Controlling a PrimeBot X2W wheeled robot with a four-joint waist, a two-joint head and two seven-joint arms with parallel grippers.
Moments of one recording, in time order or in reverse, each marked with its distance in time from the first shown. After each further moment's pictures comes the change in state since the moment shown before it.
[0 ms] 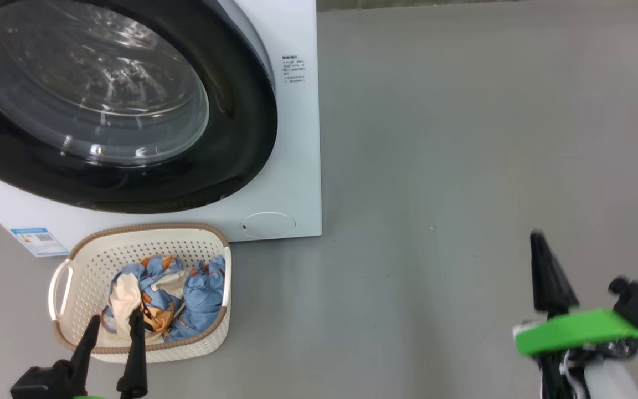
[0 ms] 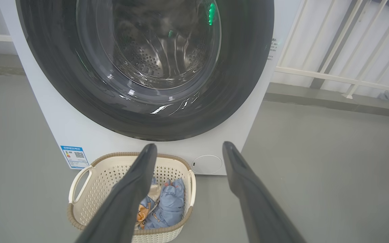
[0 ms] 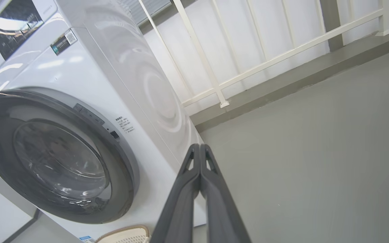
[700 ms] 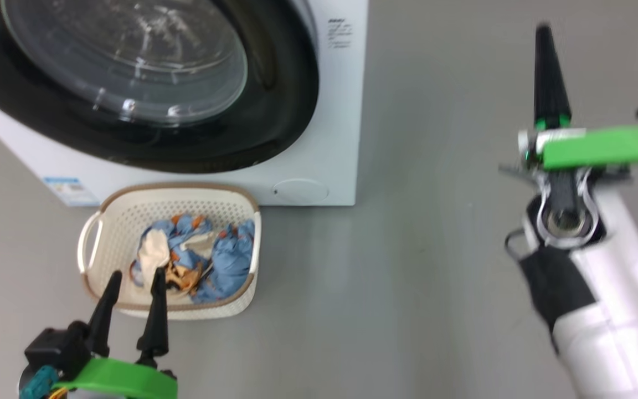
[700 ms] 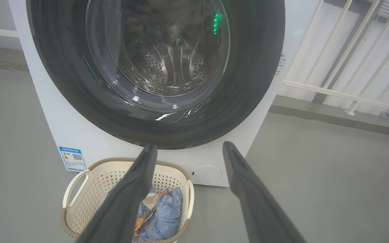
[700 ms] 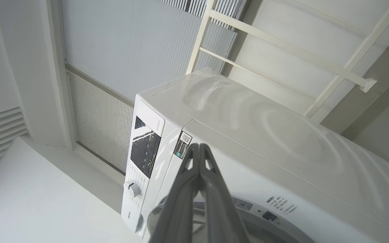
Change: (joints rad) left arm -0.097 -0.024 -0.054 -0.021 -0.038 0.000 -0.007; right arm -0.530 -0.046 0.168 0.058 0.810 0.000 0.018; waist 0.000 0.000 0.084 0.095
